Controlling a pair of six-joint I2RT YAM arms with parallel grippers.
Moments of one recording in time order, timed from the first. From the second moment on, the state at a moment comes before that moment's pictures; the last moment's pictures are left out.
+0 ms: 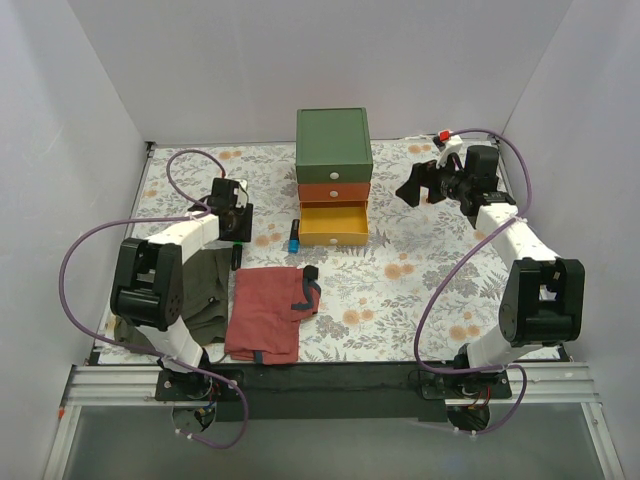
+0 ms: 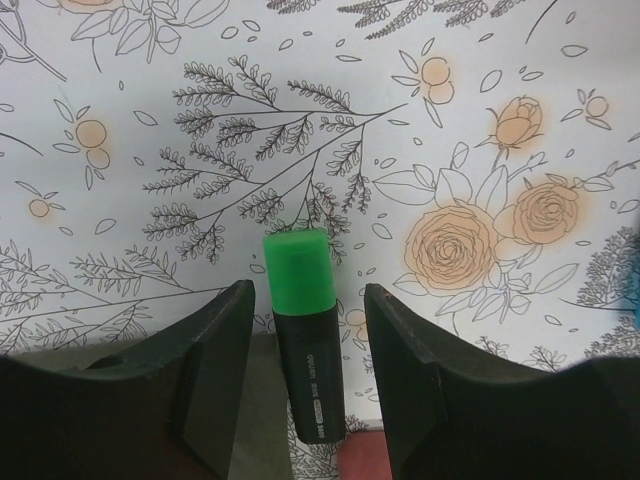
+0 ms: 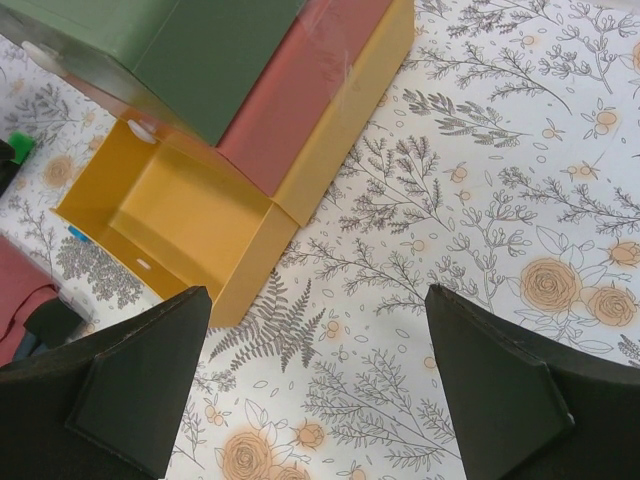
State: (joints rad) left arm -0.20 1.69 1.05 -0.33 -0.10 -0.08; right arm 0.05 1.55 1.12 -0.07 -0.62 -0.03
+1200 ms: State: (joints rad) left arm -0.20 1.42 1.29 -0.39 0.58 0.43; right arm 0.00 1.41 1.03 -0.07 -0.61 -0.06
